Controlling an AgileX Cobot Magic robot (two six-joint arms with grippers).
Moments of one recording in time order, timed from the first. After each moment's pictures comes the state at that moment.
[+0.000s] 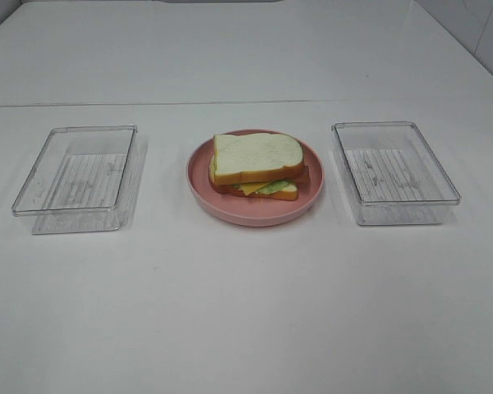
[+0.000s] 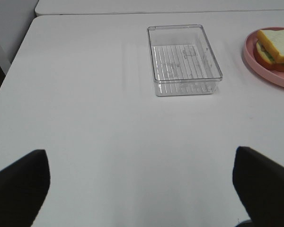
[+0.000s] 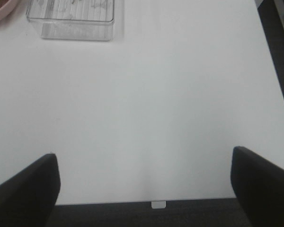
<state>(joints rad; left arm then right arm) 0.03 0.00 -0.52 -0.01 1.08 -0.01 0.23 0.25 -0.52 -0.24 1.14 0.19</state>
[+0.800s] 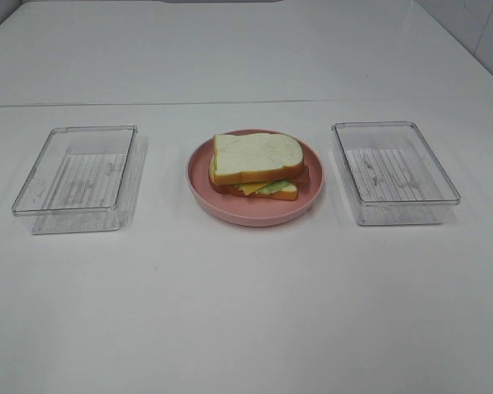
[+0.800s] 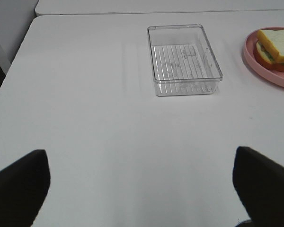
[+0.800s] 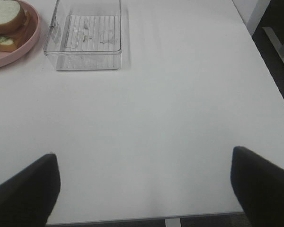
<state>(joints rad) 0.03 0.00 -0.52 -0.01 1.08 -0.01 0.05 0.00 -0.46 -0.08 1.11 0.04</state>
